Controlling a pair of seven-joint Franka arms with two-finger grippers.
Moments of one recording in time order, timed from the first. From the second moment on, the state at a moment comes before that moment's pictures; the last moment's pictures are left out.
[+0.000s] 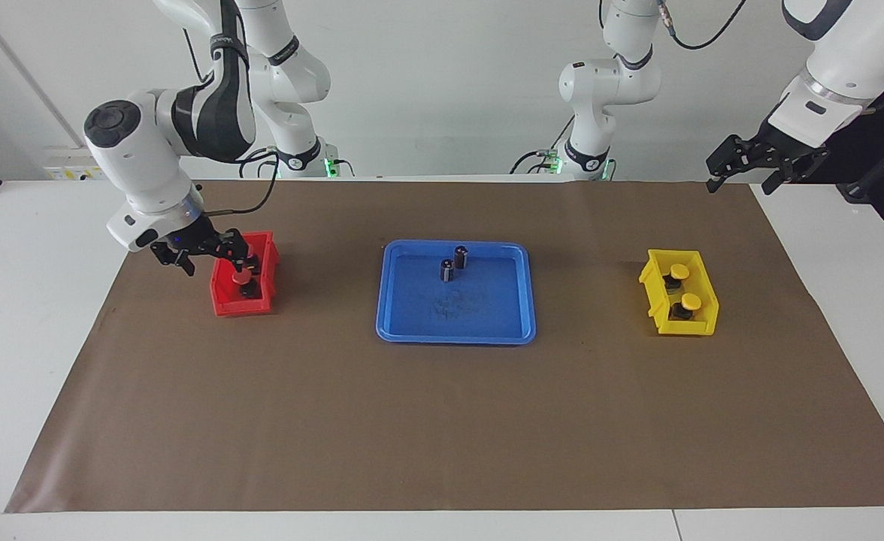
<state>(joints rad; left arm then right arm) -0.06 0.01 0.04 -1.48 -0.02 1.40 0.09 -0.08 -0.01 0.01 -2.09 -0.01 2.06 -0.12</state>
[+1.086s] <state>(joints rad) -0.07 0.01 0.03 -1.48 -0.02 1.40 0.09 -0.08 -0.01 0.01 -2.30 -0.01 2.26 -0.12</state>
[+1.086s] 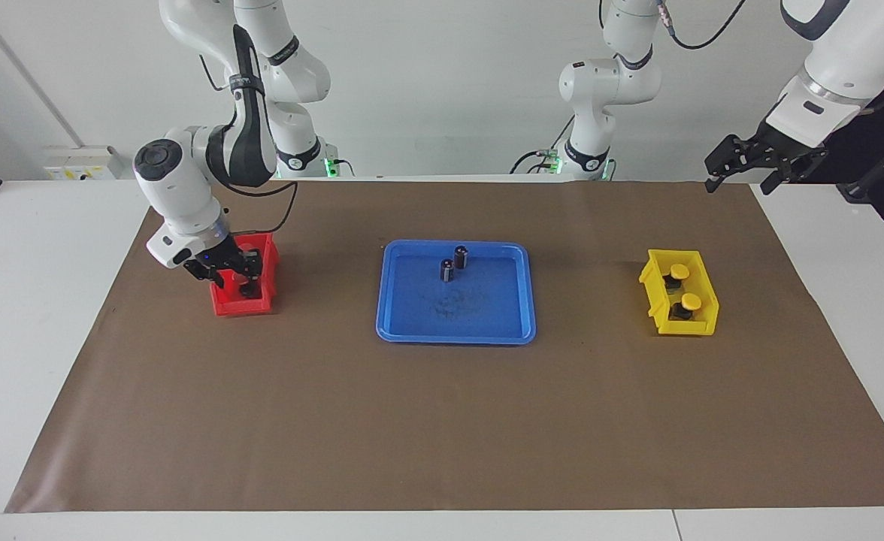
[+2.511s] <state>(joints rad) 0.00 0.09 0.04 -1.99 -0.02 2.09 0.17 -0.08 -0.01 0.01 -2.05 -0.01 1.92 -0.14</state>
